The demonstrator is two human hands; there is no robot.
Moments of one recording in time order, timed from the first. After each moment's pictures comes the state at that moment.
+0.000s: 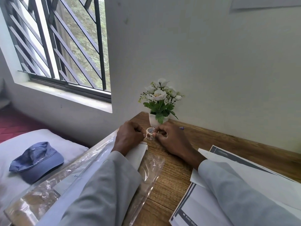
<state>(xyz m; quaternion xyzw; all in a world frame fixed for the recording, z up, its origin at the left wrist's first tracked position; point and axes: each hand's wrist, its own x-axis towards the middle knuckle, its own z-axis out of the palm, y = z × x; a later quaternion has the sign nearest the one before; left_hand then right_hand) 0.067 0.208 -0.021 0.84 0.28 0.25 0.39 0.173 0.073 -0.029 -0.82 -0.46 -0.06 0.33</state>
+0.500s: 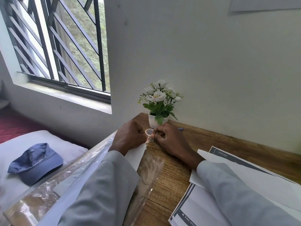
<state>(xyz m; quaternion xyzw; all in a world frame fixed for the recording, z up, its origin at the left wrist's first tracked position) 0.063 0.204 -0.009 0.89 0.26 0.21 0.32 0.169 0.074 -0.028 -0.82 -0.46 -0.06 0.33</state>
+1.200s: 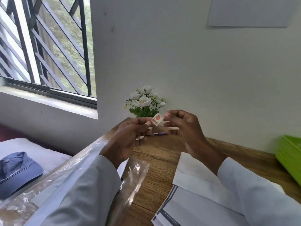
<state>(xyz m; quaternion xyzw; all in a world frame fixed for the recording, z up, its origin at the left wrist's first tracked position) 0.058 0.160 0.020 0.57 0.10 0.18 0.79 0.152 0.010 0.042 -0.65 -0.27 0.09 0.71</state>
